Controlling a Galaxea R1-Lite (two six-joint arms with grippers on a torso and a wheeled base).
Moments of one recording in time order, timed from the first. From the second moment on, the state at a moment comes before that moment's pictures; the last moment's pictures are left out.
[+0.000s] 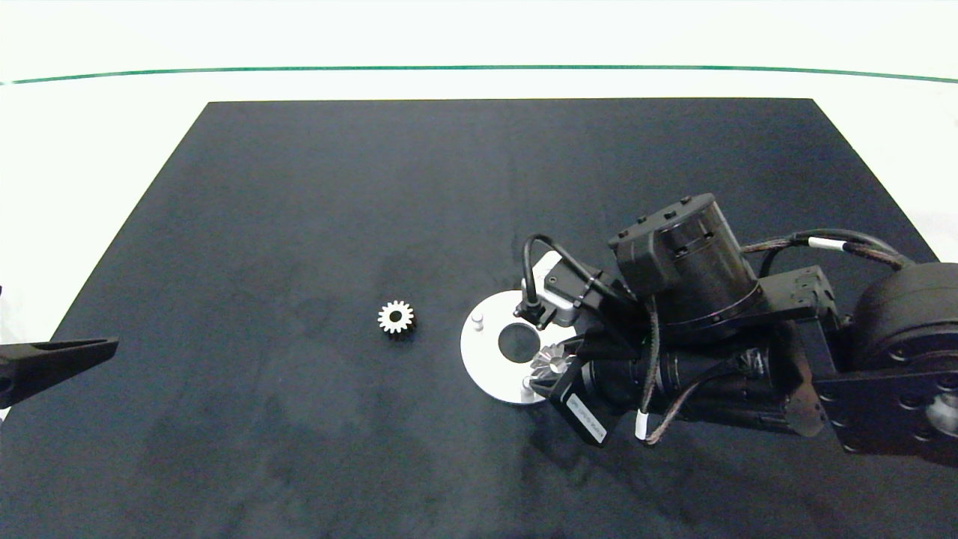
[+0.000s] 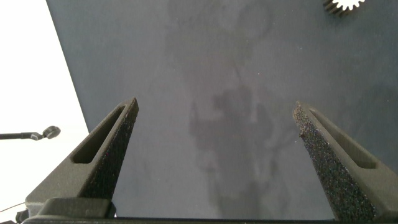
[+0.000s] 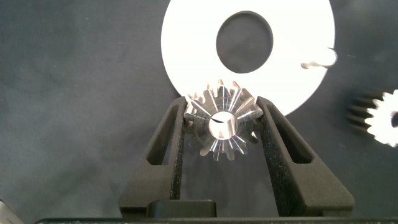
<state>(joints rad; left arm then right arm) -0.05 1.02 -1.15 0.62 0.02 0.29 0.83 1.74 -1.21 0.15 -0.18 -0.24</state>
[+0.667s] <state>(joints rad) -0.06 1.02 -1.15 0.62 0.02 0.29 0.85 1.80 -1.22 0.15 -0.18 -0.22</state>
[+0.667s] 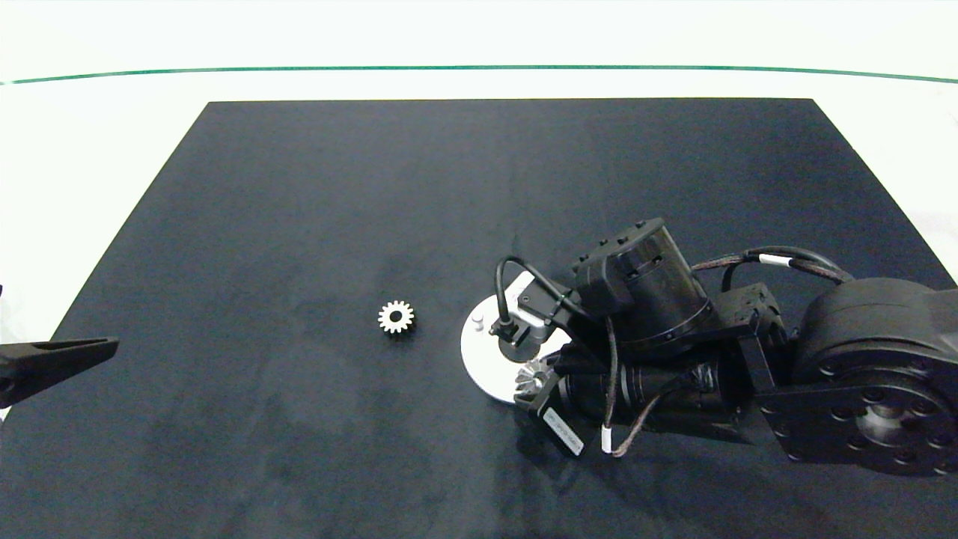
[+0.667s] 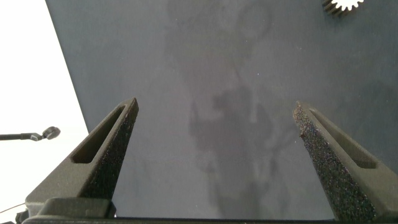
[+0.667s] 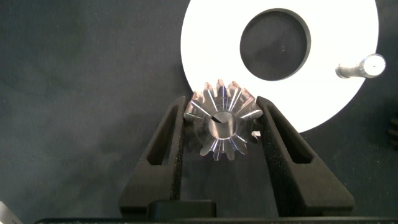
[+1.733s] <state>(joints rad) -0.05 1.02 -1.15 0.62 0.02 0.29 0.85 1.81 -1.22 0.15 -0.19 -0.22</state>
